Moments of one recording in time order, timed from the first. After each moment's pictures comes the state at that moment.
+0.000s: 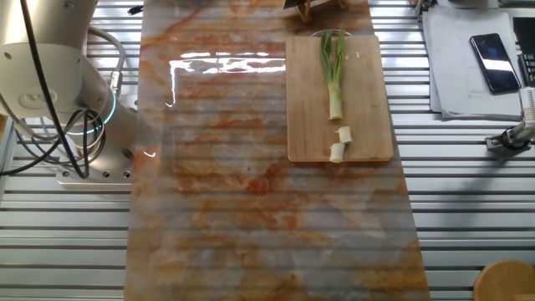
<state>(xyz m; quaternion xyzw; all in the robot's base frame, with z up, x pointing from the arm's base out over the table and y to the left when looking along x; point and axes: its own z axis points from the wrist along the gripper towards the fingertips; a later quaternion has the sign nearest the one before) 0.526 0.403 0.036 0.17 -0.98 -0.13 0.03</state>
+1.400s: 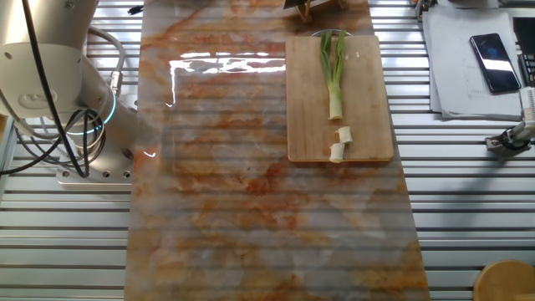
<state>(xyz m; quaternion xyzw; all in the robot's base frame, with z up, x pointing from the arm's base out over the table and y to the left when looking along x) 0.524 0.402 0.037 0.17 -0.98 -0.13 0.04</state>
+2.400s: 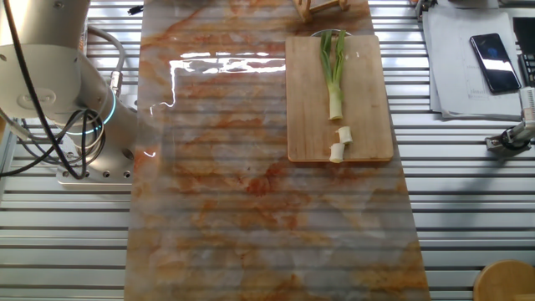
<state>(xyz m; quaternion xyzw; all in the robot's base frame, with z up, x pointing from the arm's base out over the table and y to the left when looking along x) 0.521 0.402 0.086 0.17 -0.98 -0.12 0.04</state>
